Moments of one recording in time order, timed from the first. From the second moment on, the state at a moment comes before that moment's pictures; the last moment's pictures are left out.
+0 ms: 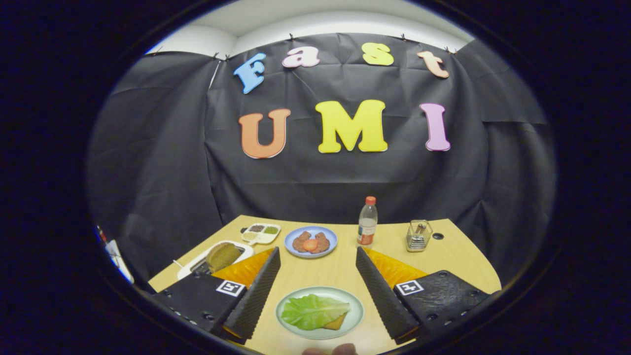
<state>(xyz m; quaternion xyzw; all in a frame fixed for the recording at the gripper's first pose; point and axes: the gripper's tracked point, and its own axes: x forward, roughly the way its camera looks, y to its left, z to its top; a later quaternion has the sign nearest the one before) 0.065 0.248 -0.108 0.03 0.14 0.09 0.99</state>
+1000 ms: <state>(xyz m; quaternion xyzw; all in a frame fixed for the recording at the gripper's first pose) 0.108 0.467 -0.210 0.03 0.21 0.07 0.97</state>
